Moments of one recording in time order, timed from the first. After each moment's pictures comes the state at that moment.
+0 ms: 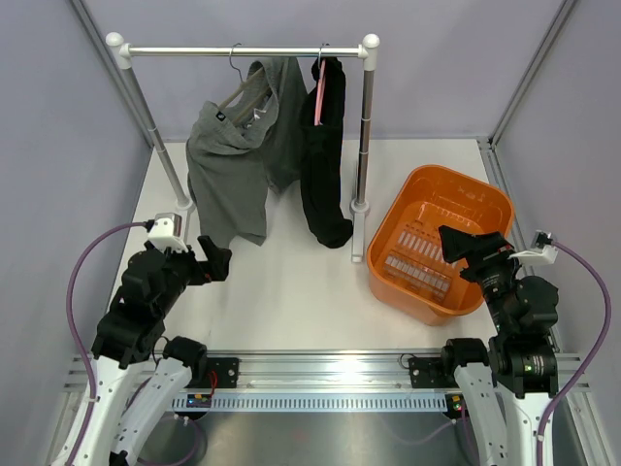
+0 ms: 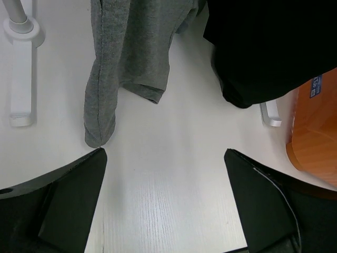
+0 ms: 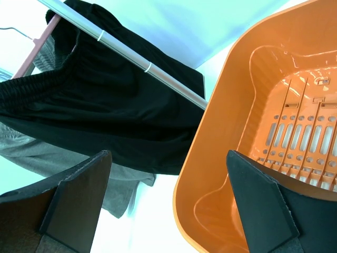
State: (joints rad) left arm -0.32 0.44 0.79 -0.71 -0.07 -0.35; right arm 0.02 0.28 0.77 -0.51 -0.09 0.81
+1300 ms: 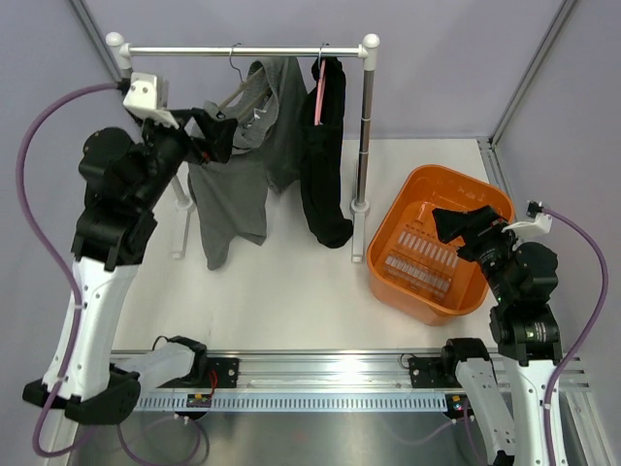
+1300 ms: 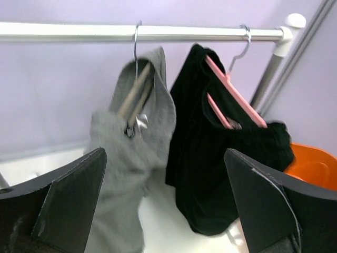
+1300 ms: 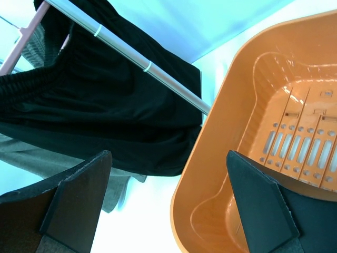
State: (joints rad) left arm -0.32 1.05 1.60 -0.45 0.06 -0.17; right arm 0.02 0.46 0.85 -0.46 -0.14 0.73
